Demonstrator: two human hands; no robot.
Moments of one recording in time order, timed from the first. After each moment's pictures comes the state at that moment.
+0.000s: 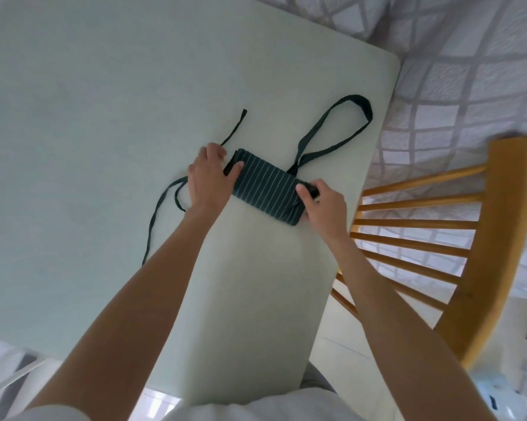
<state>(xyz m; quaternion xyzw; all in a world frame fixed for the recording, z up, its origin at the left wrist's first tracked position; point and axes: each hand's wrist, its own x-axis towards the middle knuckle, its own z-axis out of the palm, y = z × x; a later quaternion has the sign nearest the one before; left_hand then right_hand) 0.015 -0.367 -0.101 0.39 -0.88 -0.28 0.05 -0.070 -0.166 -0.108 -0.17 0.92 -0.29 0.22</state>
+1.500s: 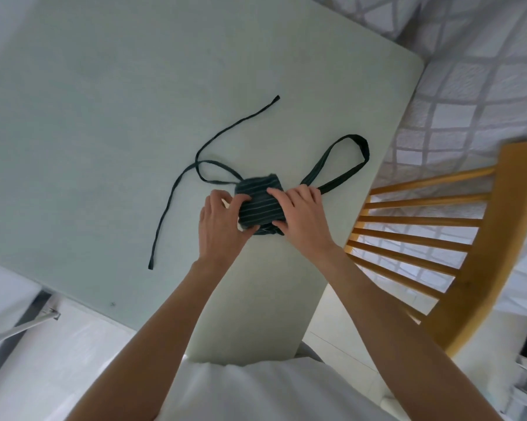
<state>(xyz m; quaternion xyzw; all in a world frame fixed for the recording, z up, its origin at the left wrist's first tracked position) 0.142 -0.285 -0.085 0.33 -0.91 -0.25 0.07 0.010 -0.169 -0.090 -0.52 0.85 -0.11 0.07</state>
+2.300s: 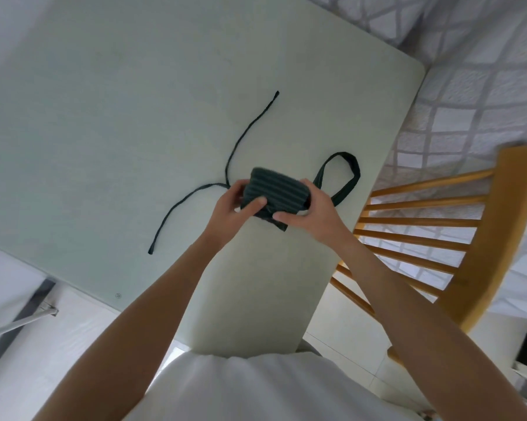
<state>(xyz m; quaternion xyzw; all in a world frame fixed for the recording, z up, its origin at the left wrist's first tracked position) 0.135 -0.301 -0.057 0.33 -0.65 -0.68 0.05 0.001 -0.167 -0.048 -0.27 0.76 -0.43 0.40</state>
